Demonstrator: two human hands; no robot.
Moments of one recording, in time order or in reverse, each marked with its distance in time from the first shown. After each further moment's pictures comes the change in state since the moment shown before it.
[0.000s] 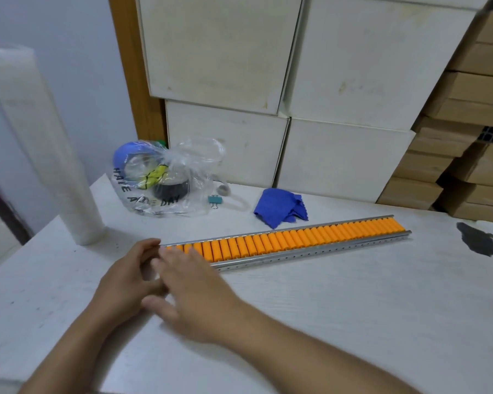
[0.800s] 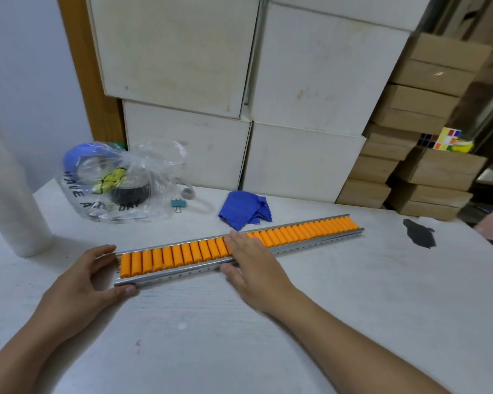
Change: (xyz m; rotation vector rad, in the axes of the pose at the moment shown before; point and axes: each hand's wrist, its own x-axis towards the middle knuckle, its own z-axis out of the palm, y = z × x) left_hand 0.000 0.004 -0.002 -0.029 -0.019 0.001; right_hand -0.076 0.127 -0.035 -0.143 0.066 0.328
